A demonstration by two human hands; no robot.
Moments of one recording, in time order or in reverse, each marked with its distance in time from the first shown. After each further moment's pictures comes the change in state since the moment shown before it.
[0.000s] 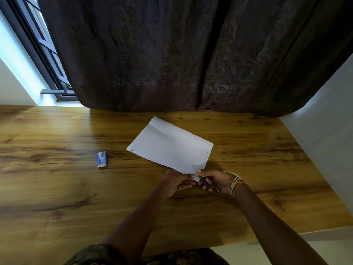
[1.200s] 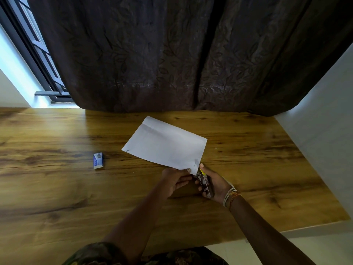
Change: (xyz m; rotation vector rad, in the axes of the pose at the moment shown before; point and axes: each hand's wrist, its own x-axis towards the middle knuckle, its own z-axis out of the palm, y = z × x) left_hand 0.001 0.006 0.010 -0.119 0.134 -0.056; right_hand -0.017 0.017 0.026 0.375 0.148 -0.013
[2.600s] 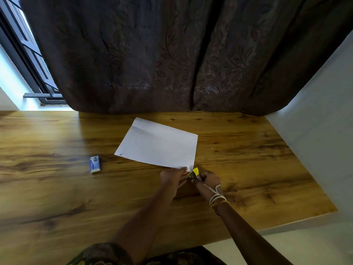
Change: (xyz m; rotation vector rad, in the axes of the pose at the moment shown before) left_hand 0.009 -0.005 0.010 -0.062 0.178 0.025; right_hand 0.006 0.018 0.022 -0.792 0.668 -0.420
